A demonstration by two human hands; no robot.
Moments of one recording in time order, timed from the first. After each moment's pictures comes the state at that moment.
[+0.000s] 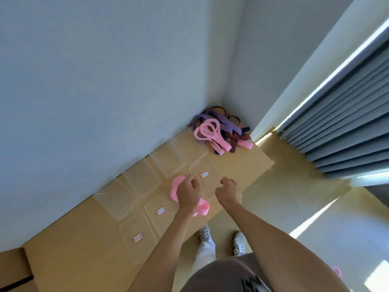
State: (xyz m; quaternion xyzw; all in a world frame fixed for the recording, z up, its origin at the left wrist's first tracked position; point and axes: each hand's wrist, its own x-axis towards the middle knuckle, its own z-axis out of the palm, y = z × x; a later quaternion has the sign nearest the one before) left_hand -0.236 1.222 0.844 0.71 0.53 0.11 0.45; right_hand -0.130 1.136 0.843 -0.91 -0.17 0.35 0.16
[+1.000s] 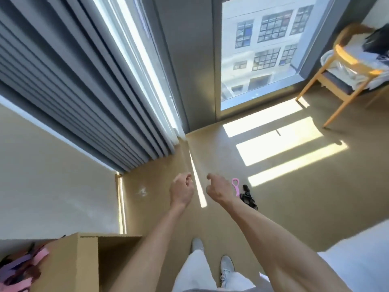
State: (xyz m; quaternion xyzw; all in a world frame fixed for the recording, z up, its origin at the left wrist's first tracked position) left_hand 0.008 0.567 0.898 0.93 -0.07 -0.11 0.33; right_hand -0.039 0.425 0.902 -0.90 0.22 0.17 0.35
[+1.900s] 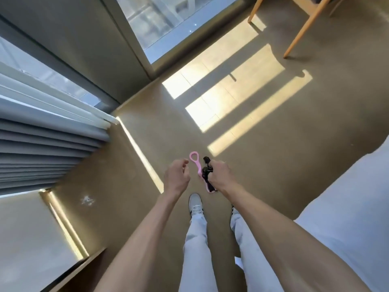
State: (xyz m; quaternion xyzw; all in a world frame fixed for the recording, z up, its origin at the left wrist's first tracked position) left_hand 0.132 0.260 0.622 0.91 -0.17 -0.28 0.24; right_hand 0.035 0.124 0.648 -0.83 0.37 0.25 0.34
